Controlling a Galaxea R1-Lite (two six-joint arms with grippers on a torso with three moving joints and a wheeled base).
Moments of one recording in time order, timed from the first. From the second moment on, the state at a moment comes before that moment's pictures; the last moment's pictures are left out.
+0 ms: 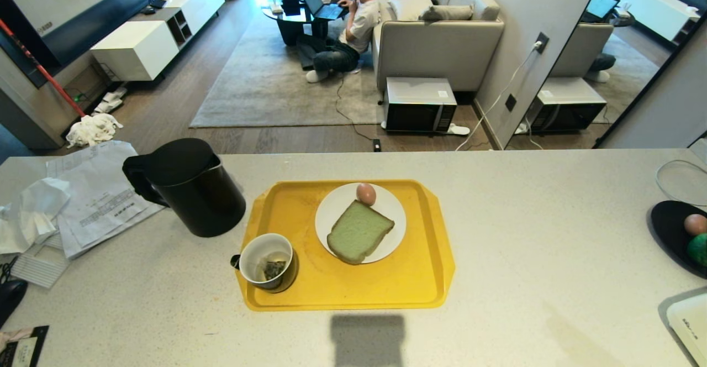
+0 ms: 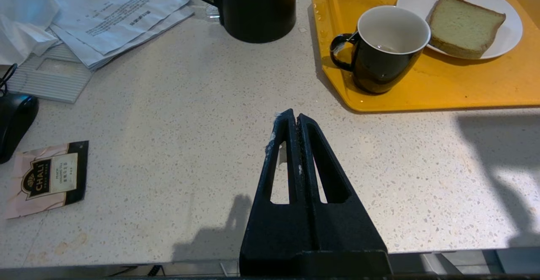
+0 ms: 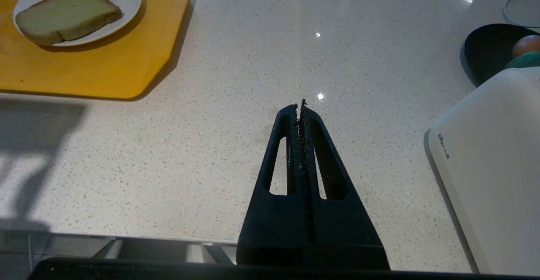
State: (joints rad) left arm 0.00 0.00 -0.01 0.00 0.00 0.01; right arm 0.00 0.00 0.00 0.00 0.01 -0.01
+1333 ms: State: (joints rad) left arm -0.04 0.70 -0.53 -0.01 -0.01 -0.10; right arm 0.00 0.00 0.00 0.00 0.01 -0.01
